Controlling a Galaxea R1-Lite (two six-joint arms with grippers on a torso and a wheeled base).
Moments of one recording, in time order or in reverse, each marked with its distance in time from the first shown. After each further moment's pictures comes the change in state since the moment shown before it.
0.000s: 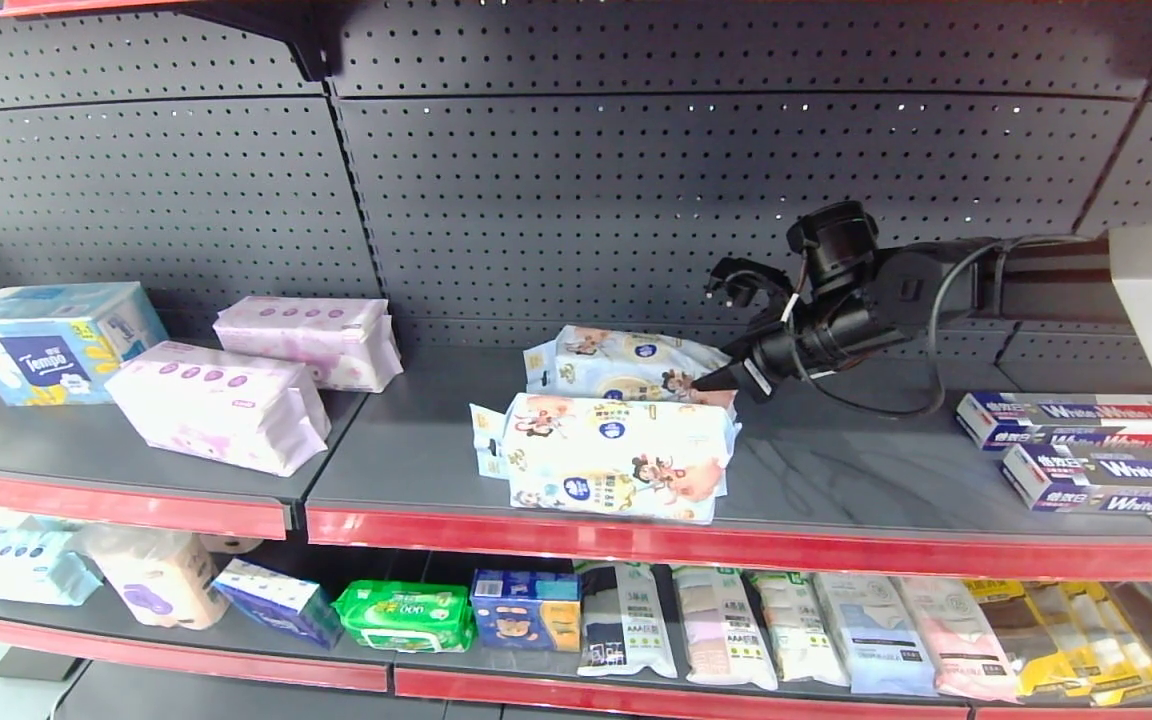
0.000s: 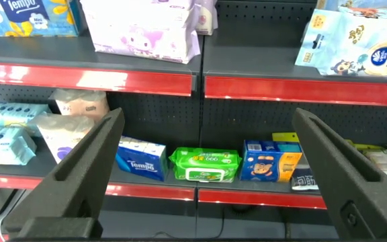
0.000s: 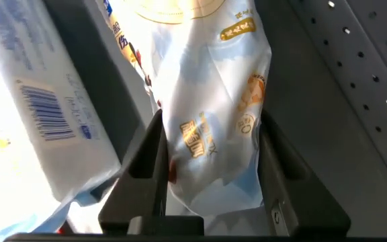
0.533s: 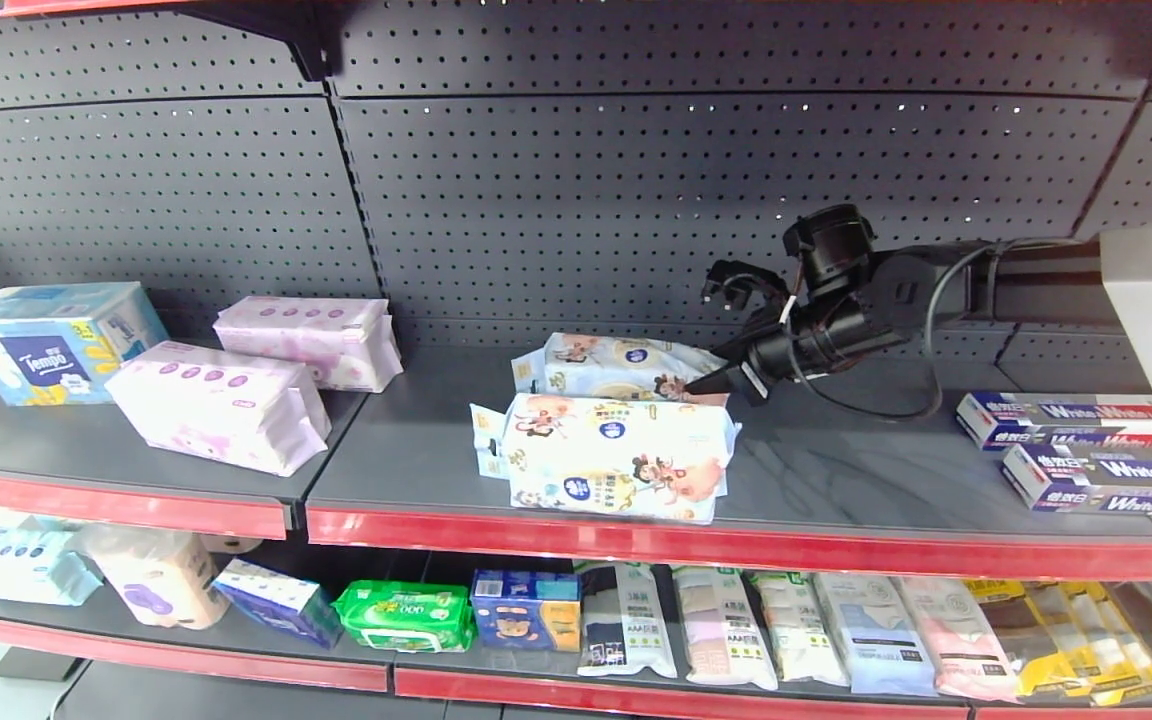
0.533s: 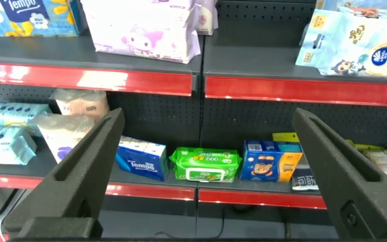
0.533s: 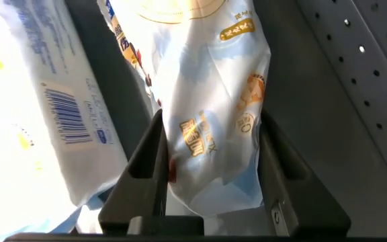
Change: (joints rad) left arm 0.000 0.000 0.000 0.000 0.000 0.000; right arm 0.003 0.010 -0.004 0.000 0.064 -0.043
